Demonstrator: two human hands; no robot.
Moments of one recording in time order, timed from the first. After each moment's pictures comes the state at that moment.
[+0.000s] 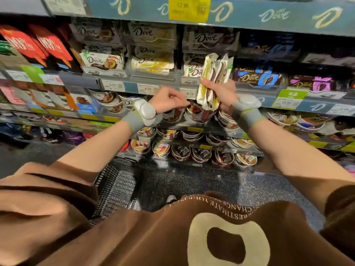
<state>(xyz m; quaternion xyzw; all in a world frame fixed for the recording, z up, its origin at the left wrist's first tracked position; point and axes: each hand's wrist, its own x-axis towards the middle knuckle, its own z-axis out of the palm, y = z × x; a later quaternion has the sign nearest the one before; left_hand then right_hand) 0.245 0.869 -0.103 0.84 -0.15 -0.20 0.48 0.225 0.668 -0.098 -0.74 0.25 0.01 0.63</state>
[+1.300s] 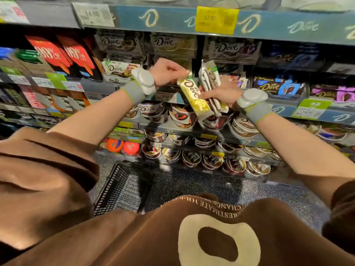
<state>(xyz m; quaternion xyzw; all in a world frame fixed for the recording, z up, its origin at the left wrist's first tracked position) 0.327 0.916 -0.056 0.87 -0.18 -0.11 0.44 0.267 0.703 -0.079 -0.89 0.05 0.15 0.43</state>
